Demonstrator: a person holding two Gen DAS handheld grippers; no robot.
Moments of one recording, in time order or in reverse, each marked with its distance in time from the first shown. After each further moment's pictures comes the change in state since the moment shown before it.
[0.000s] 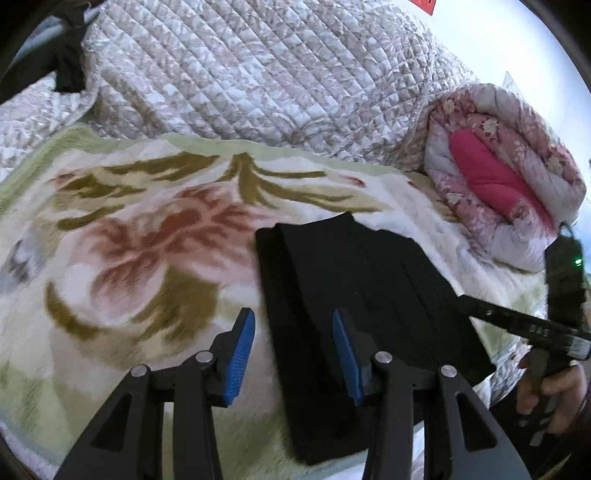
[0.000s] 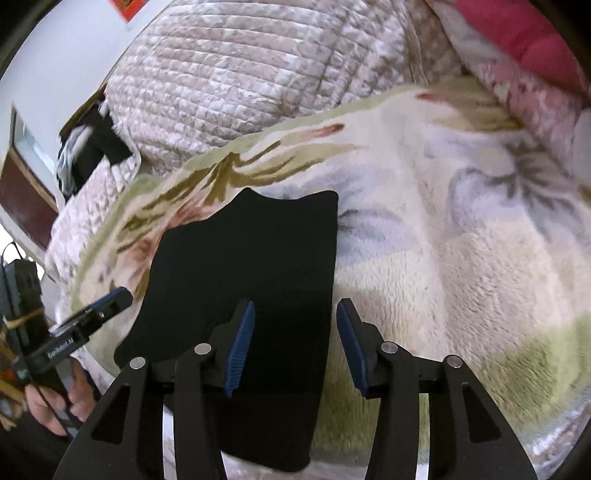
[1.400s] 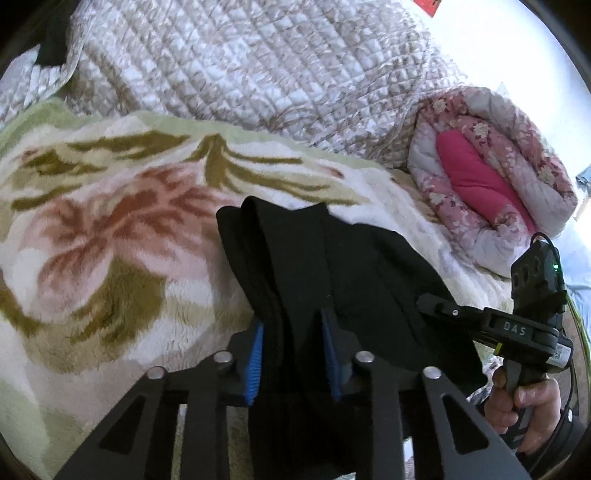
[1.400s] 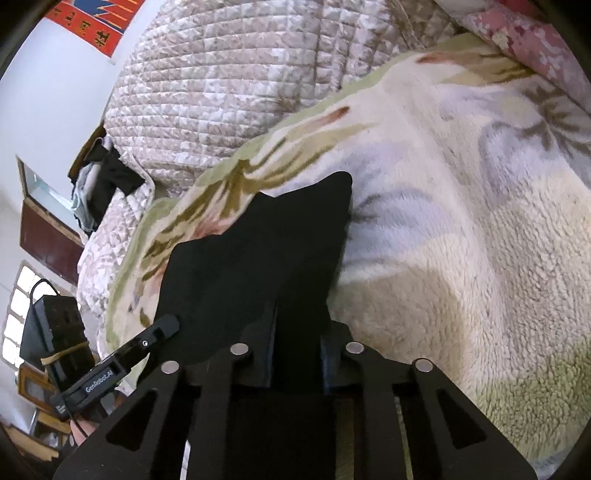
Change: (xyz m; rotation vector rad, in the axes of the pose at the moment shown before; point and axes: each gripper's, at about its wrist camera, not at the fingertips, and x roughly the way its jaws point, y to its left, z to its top) left arm 0.019 -0.009 -0.001 -0.047 0.020 -0.111; right arm 0.018 -0.006 0.004 0.127 -0.007 0.153
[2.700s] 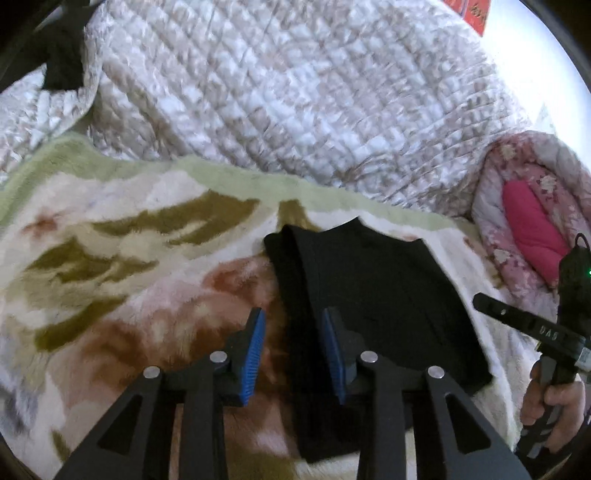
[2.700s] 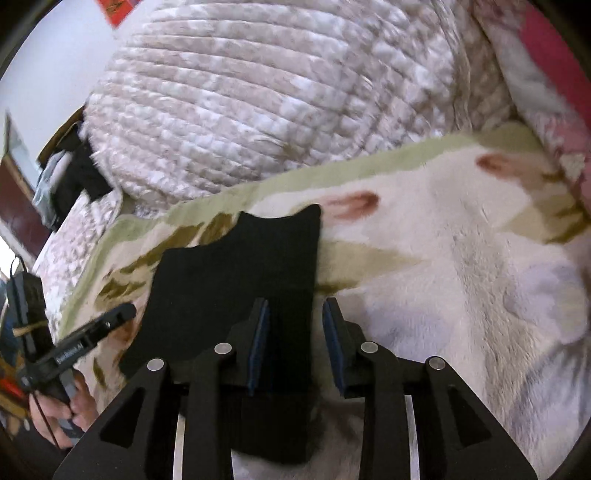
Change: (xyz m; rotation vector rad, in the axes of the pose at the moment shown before) left arm 0.031 0.072 0.095 -0.020 -0.066 0.154; right arm 0.051 0.039 0.098 -0.205 -0.053 -0.163
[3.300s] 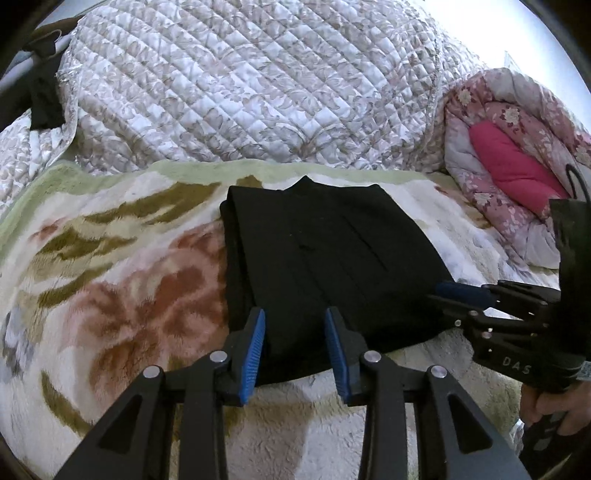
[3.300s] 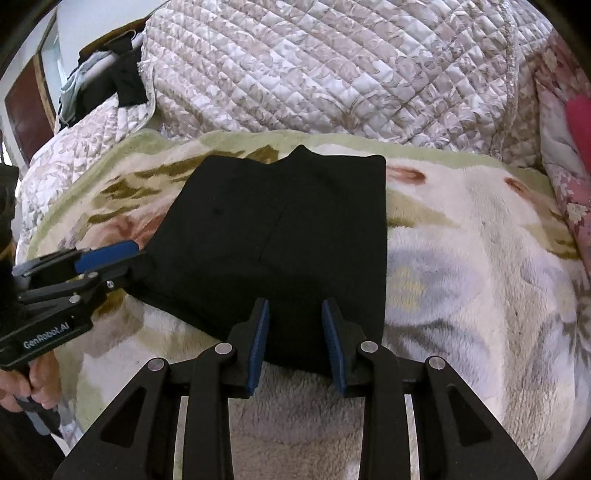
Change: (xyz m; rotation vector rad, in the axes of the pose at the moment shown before) left arm -0.020 -0.052 -0.053 0.162 0.002 0.045; right arm 0.002 0.054 -0.061 -0.269 0.057 -0.093
